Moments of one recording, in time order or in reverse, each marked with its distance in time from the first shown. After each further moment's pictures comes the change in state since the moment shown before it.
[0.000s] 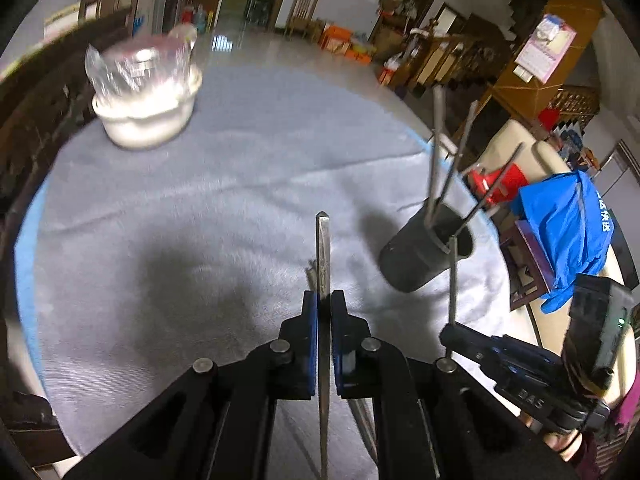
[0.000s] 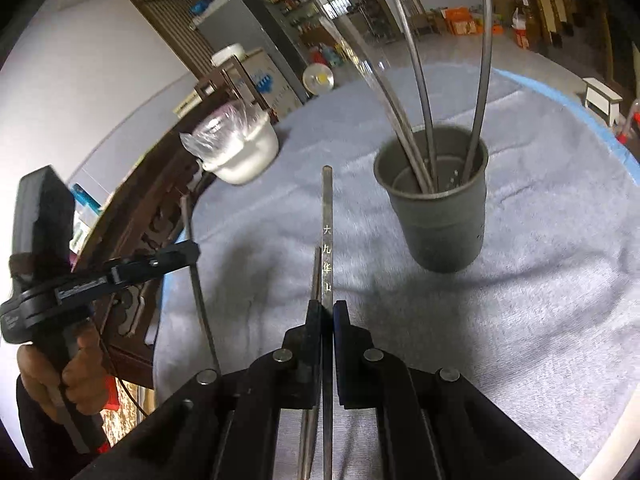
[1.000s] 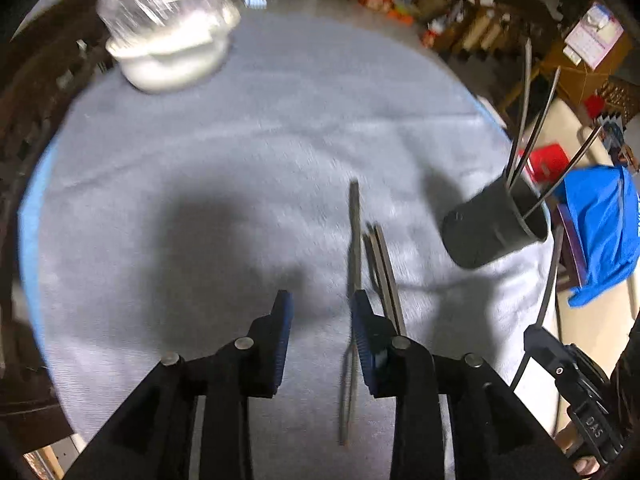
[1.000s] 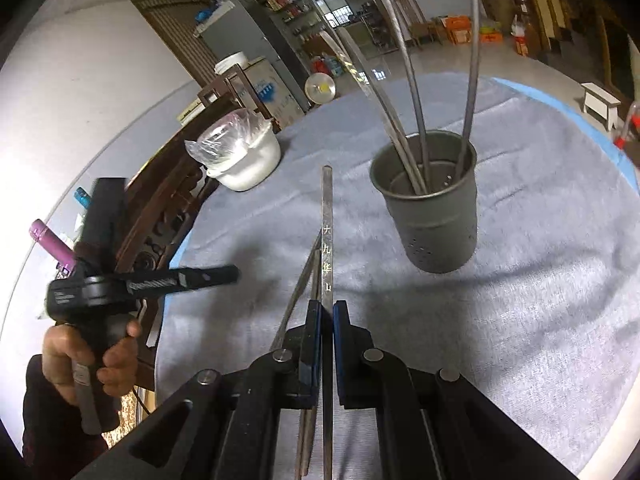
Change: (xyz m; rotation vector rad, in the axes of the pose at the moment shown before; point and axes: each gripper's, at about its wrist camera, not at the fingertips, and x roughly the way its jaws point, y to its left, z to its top) left arm 0.071 0.024 0.000 -0.083 0.226 0.110; right arm -0.003 -0.005 -0.005 0.002 -0.022 0.000
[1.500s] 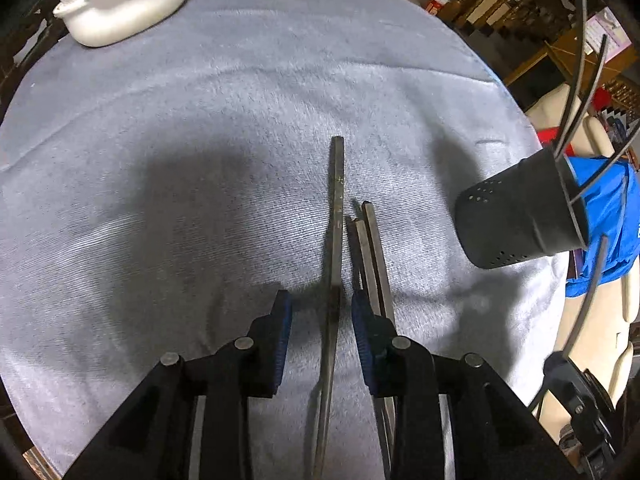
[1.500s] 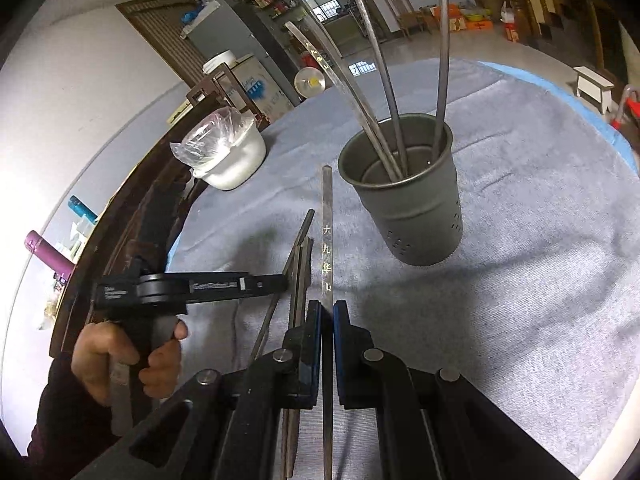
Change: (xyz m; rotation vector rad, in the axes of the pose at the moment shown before) left arm 0.065 -0.010 0.009 -0.025 0.110 -0.030; right arm 0.007 -0.016 0.000 0.041 0.020 -0.004
